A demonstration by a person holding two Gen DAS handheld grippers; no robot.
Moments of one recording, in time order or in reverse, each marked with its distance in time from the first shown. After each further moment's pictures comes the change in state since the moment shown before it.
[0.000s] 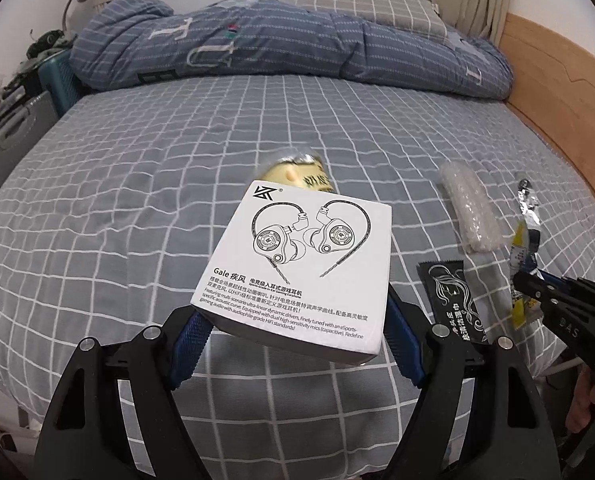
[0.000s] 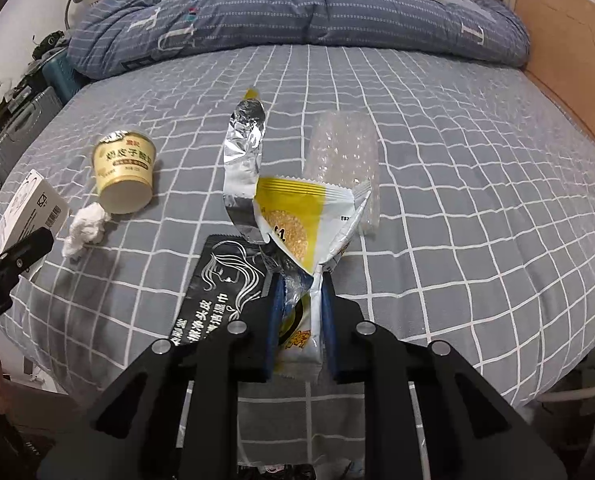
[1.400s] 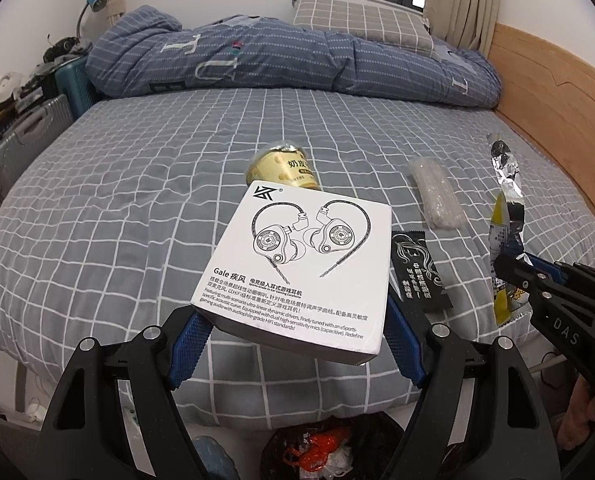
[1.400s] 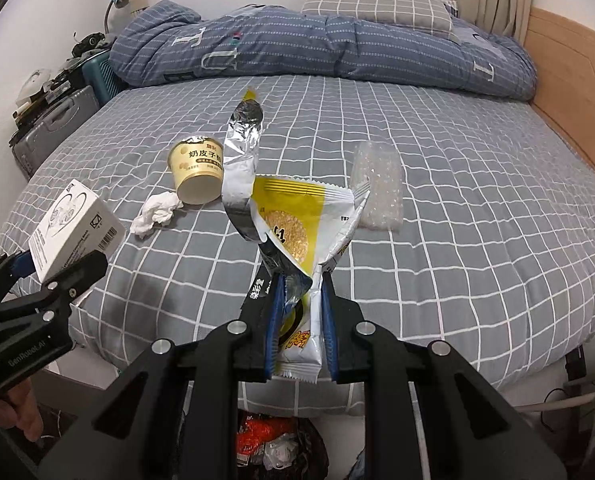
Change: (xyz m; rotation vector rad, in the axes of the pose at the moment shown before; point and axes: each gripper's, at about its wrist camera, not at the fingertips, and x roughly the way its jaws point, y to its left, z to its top) left arm -0.068 -0.020 -0.052 -0.011 -0.057 0.002; right arm -0.078 0.041 -0.039 -0.066 -0.100 0.039
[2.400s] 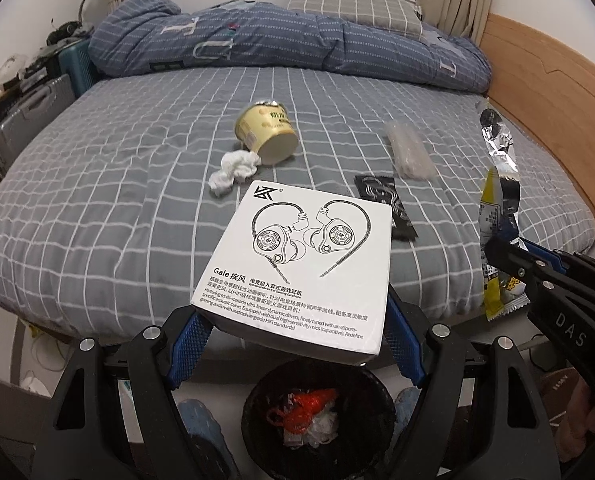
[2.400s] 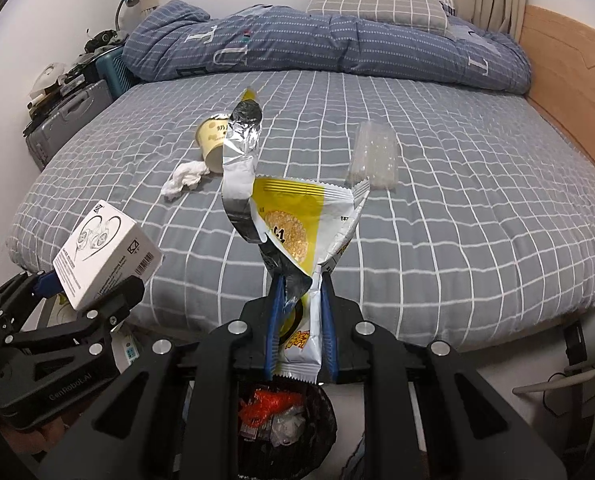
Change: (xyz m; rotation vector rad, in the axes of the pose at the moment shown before) left arm -0.042 -0.019 -0.063 -0.014 0.058 -0.021; right arm -0.053 0.014 -0.054 0.000 0.007 0.015
